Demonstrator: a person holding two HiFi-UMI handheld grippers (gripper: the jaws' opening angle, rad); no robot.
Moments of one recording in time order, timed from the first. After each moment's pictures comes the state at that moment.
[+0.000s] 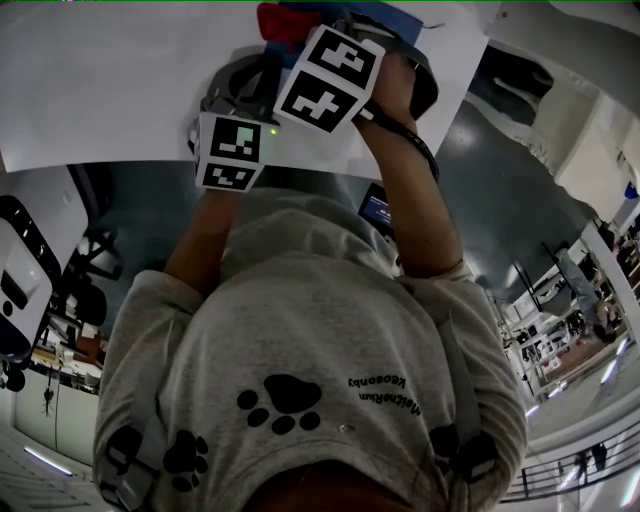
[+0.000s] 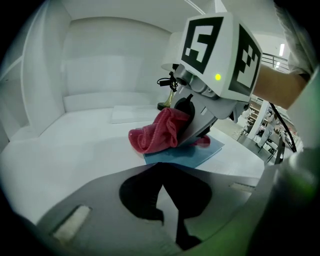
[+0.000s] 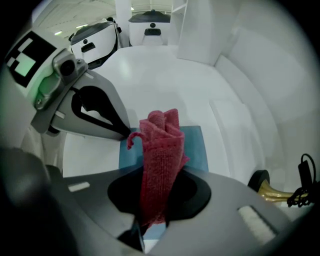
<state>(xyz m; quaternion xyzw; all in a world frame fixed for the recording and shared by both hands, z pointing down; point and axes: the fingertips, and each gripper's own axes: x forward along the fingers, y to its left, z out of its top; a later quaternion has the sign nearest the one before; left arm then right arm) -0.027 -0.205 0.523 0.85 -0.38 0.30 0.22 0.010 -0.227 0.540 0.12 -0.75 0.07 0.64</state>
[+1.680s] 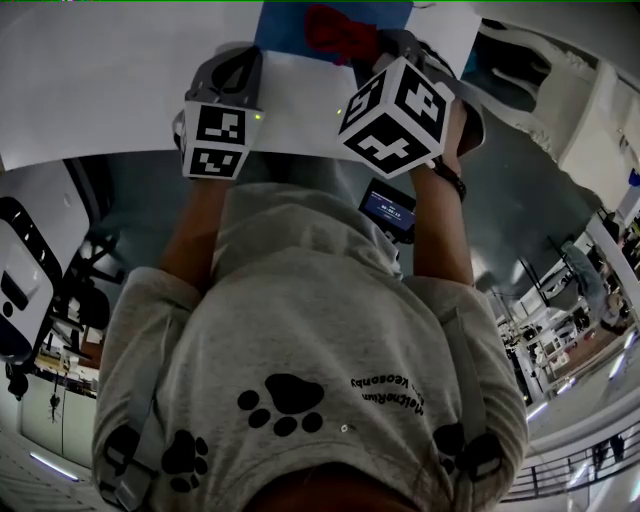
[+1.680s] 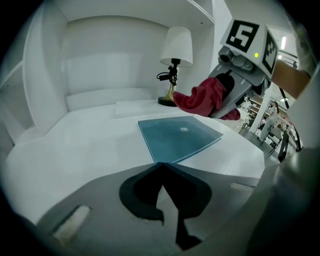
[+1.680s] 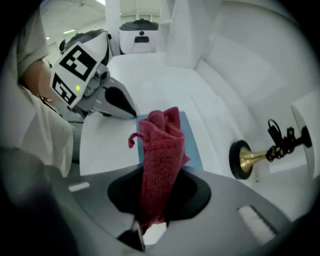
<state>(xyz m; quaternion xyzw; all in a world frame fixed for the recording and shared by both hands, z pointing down) -0.043 -0.188 0.532 0.83 -0.38 0.33 0.21 0.079 -0.188 0.485 0.20 -0.75 0.08 0.63</state>
